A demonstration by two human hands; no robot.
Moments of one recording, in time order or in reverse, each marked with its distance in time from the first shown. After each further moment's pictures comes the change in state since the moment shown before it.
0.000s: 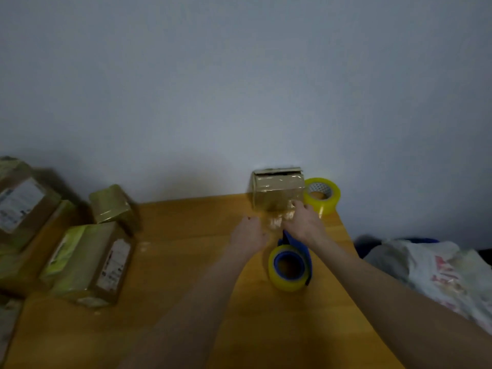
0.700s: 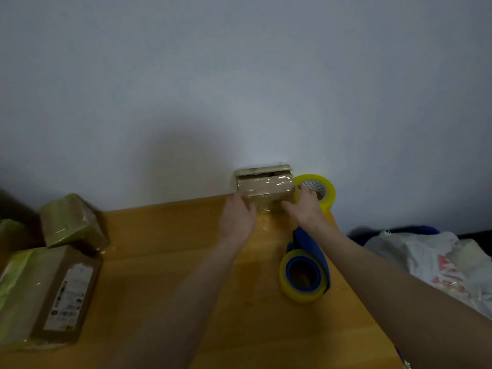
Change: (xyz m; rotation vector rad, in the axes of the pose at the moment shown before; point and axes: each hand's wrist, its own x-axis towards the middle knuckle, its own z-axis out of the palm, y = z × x) left_hand 0.091 0.023 0.007 -0.340 0.304 -0.145; right_hand 0.096 0.031 -0.005 0.331 0.065 0.070
